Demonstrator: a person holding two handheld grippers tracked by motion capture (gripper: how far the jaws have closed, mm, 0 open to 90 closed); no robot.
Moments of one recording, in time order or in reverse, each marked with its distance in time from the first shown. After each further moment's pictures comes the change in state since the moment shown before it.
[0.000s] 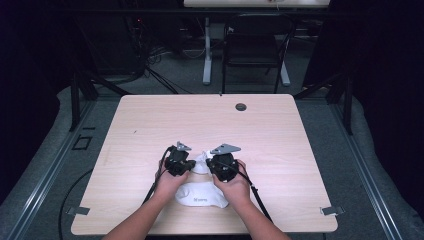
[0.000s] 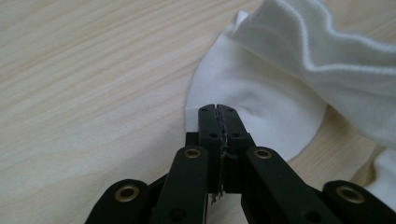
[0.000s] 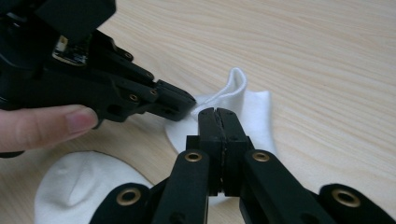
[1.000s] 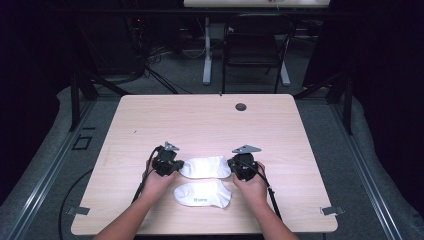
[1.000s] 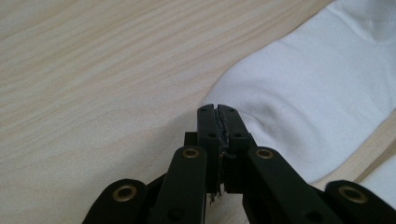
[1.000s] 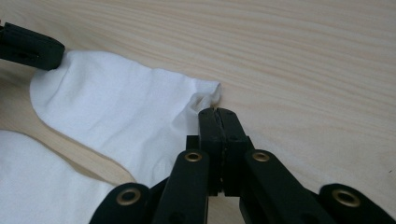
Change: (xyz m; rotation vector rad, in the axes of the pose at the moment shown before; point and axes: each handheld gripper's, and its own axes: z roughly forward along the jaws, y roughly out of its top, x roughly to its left) left arm 0.028 -0.013 -0.018 0.021 0.025 -0.009; right arm -0.053 -0.031 -0.006 0.051 -0.119 0.115
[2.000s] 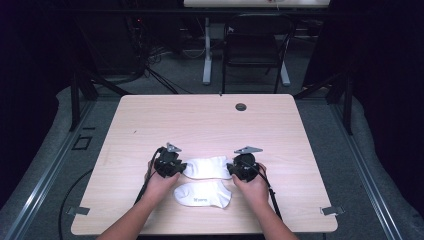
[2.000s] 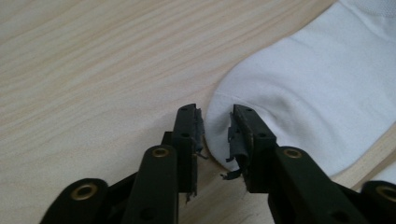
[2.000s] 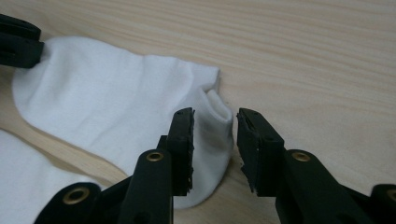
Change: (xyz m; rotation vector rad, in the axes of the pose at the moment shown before) left arm -0.012 0.000 0.002 0.004 0.043 0.018; right arm -0.008 -0.007 0.008 0.046 -0.002 0.047
